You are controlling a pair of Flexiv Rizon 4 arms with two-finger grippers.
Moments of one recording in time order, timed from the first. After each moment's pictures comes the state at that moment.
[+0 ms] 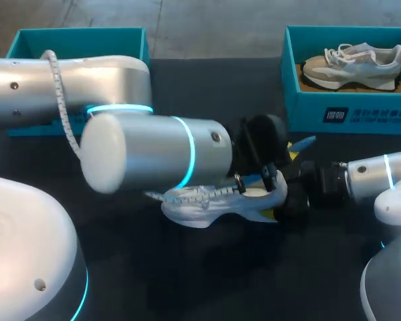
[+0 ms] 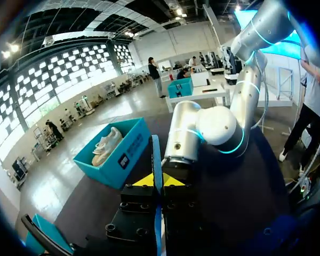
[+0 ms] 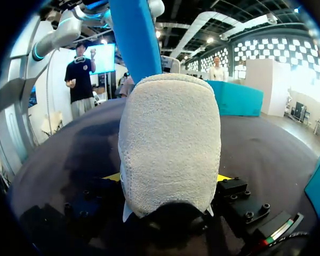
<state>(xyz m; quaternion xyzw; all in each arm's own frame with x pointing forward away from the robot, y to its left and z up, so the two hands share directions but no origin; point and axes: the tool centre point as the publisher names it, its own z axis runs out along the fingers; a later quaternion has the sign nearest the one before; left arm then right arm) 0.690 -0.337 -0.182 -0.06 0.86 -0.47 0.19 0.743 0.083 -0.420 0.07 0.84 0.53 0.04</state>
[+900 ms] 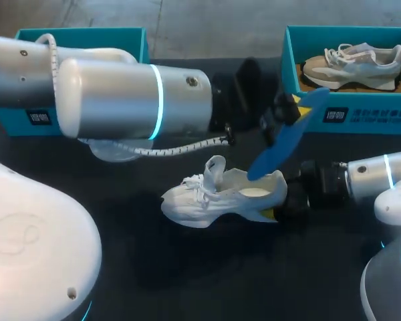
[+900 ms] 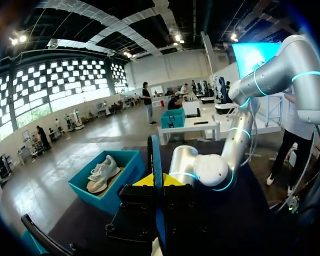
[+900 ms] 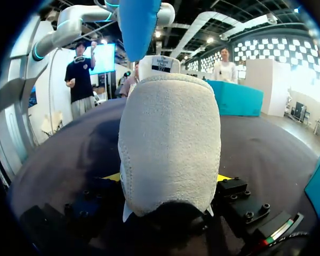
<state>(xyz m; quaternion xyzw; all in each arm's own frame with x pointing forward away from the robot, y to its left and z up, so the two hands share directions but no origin) 0.706 -0.347 -0.096 -0.05 0.81 -0.56 0.13 0.743 0.083 -0.420 0.07 0.84 0.53 0.04</state>
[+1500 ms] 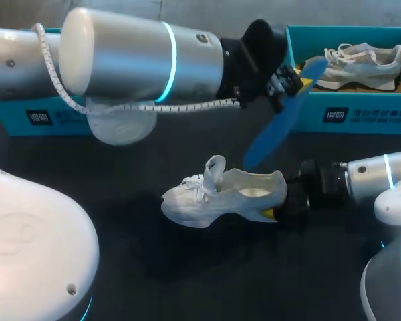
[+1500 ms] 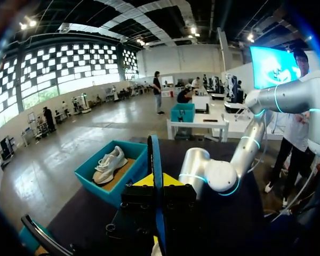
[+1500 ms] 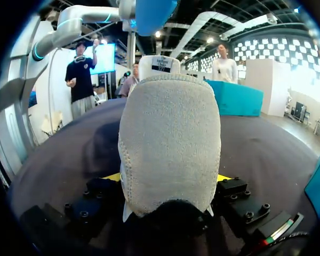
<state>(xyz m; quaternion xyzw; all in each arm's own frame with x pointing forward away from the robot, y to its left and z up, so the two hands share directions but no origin) 0.740 -0.346 -0.066 -0.11 0.83 -0.53 0.12 0.743 0.083 -0.420 0.07 0.84 0.53 0.04</state>
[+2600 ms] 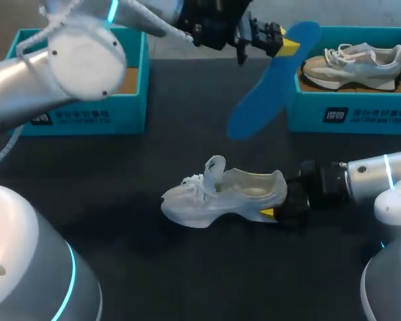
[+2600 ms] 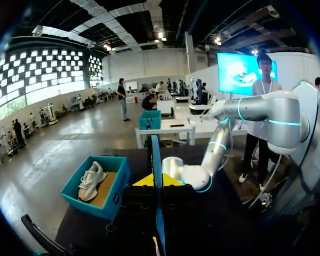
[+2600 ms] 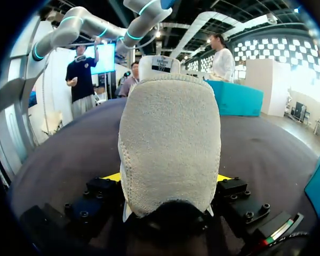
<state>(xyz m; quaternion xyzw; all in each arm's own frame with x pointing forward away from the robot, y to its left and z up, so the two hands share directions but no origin) 0.742 -0.314 -0.003 0.02 0.83 -0.55 0.01 0.743 0.083 -0.420 0.07 0.84 0.53 0.04</state>
